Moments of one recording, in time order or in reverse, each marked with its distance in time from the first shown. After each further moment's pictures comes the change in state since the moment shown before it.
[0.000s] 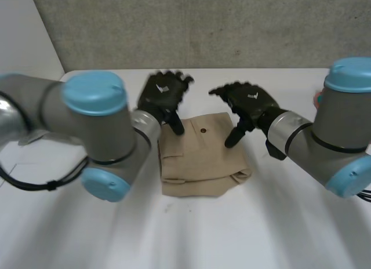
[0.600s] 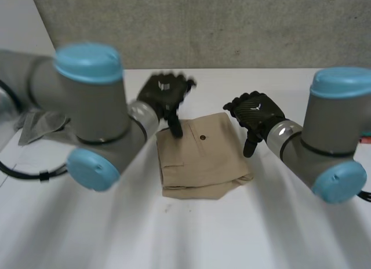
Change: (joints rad) left arm 0.015 0.028 0.126 -0.237 0.055 0.008; right arm 0.029 0.022 0.014 0.021 0.180 -0.324; left_hand 0.000 0.000 0.000 0.000 0.000; right_hand -0.012 -0.009 0.000 0.000 -0.001
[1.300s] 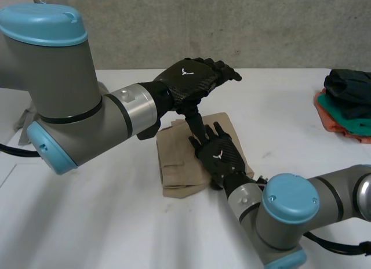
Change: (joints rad) left arm 0.053 0.100 0.021 -0.088 0.467 -0.024; right arm 0.199 0.122 0.421 -0.768 0.075 -0.062; left_hand 0.000 0.000 0.000 0.000 0.000; right_hand 0.000 0.000 0.000 0.000 0.000
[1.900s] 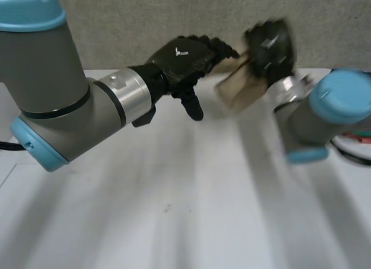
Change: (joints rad) left arm 0.000 0.081 -0.017 0.052 -0.045 -0.006; right arm -0.239 -0.061 -0.508 0.076 0.018 0.034; left_hand 0.000 0.000 0.000 0.000 0.000; right_hand 0.803 0.944 0.944 0.990 0.873
